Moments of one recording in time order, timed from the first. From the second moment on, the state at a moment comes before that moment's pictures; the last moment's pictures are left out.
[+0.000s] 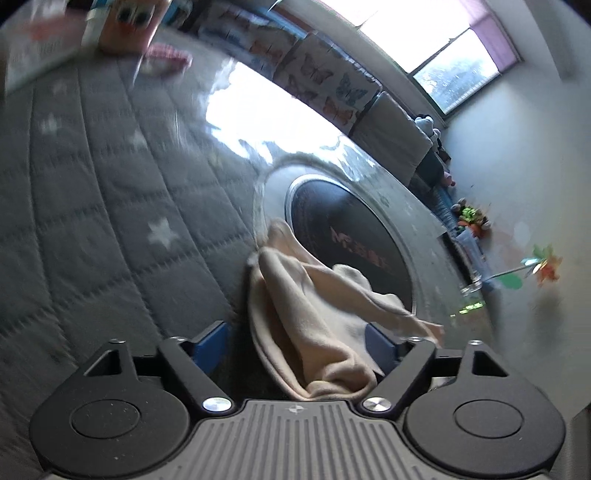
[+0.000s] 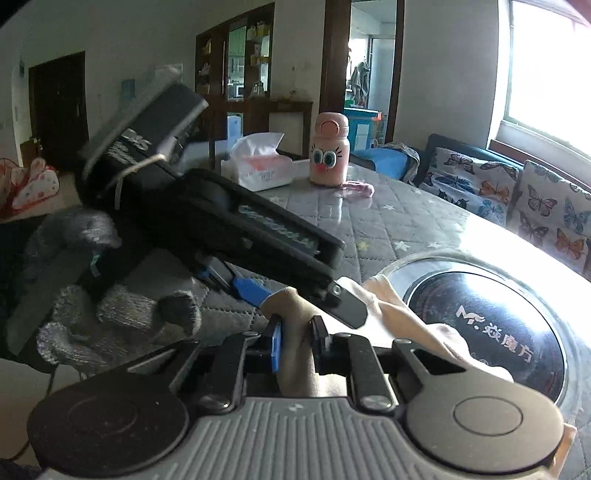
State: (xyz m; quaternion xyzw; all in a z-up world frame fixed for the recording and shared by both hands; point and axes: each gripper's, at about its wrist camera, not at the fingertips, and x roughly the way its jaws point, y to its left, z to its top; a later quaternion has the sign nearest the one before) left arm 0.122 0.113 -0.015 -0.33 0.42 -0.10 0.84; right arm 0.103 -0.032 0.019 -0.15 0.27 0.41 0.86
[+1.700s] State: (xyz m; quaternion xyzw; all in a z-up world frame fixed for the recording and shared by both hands) left arm 0.122 0.100 -0.018 -0.32 0.42 -0.06 0.85; right arm 0.170 -0.230 -0.030 0.10 0.36 0.18 0.91
